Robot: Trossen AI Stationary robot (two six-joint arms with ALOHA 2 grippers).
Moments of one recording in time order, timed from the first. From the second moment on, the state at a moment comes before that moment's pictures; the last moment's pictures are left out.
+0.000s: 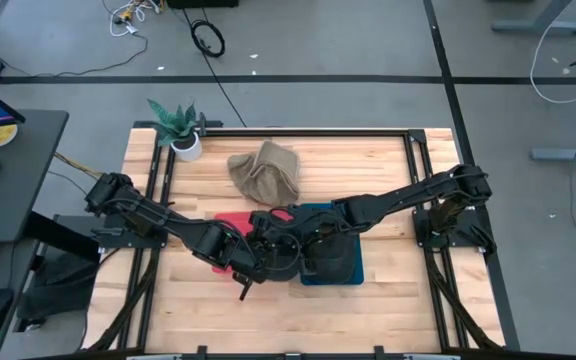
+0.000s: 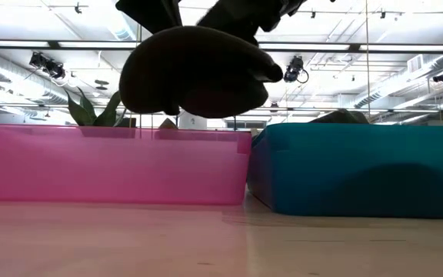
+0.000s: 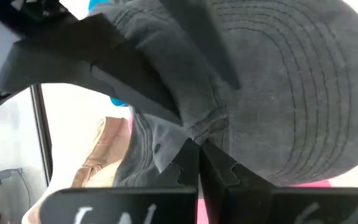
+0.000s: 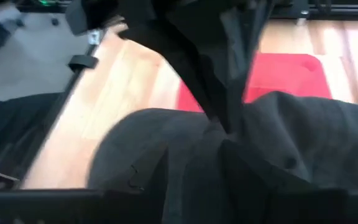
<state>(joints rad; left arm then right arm) -0.43 1.70 1.46 -0.89 -0.53 0.12 0.20 1.74 1.31 -0.21 -0.09 0.07</state>
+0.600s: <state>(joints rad) -0.43 1.70 1.46 -0.89 -0.56 0.11 0.17 1.74 1.31 -0.23 -0.10 0.12</state>
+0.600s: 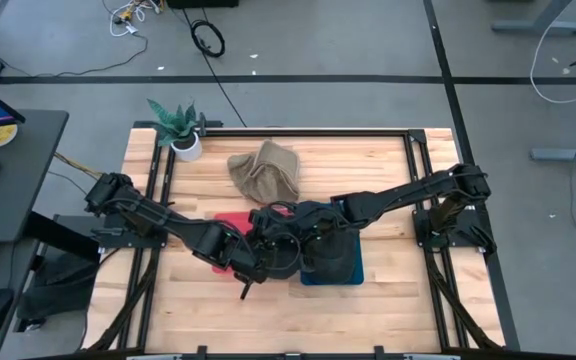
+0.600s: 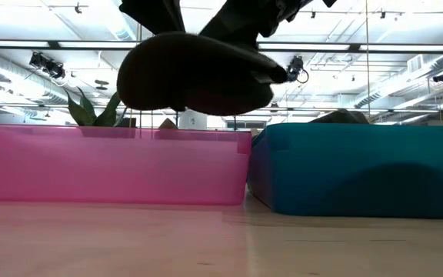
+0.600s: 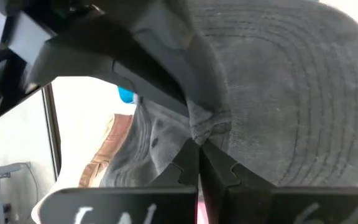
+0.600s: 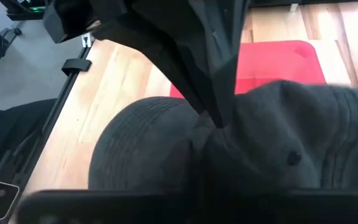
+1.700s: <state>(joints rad) -0.43 1.69 1.47 -0.84 -0.36 -0.11 0.15 1.72 1.31 -0.29 -0.17 0.04</state>
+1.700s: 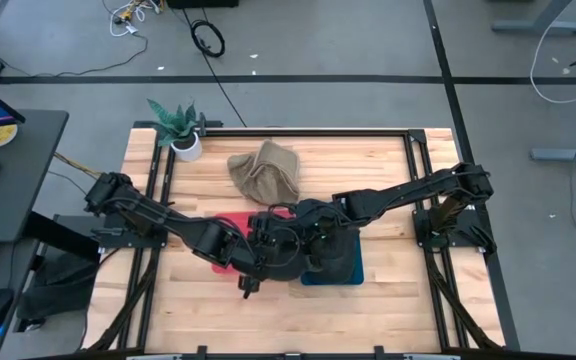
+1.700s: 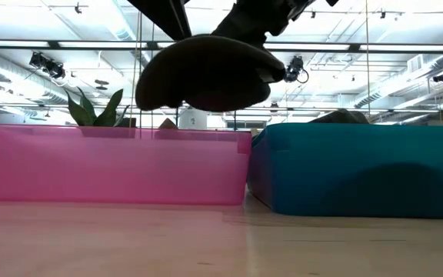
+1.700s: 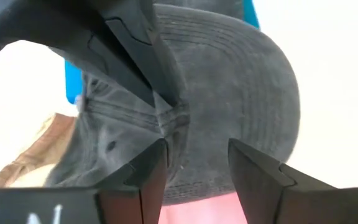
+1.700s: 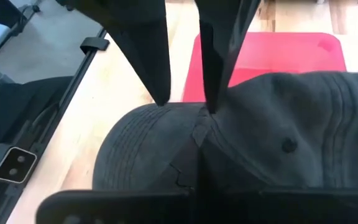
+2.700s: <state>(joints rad) -0.59 1.58 1.47 -1.00 -0.68 -0.19 0.21 1.34 1.07 -0.36 -0.02 0.03</state>
